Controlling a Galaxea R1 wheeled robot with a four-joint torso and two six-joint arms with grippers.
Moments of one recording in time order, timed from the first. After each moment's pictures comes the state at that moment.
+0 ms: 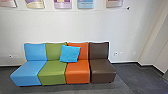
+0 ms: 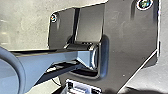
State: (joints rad) left arm 1.49 2.69 -2.21 -0.01 -0.07 -0.01; right arm -1.48 2.66 -2.12 -0.05 -0.07 0.00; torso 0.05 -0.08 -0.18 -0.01
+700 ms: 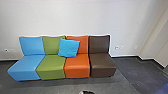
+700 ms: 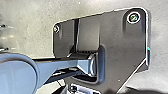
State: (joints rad) left arm 1.41 2.61 -2.12 -0.11 -0.08 -0.01; right arm -1.38 2.41 -1.82 0.01 -0.11 0.01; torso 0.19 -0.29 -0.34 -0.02
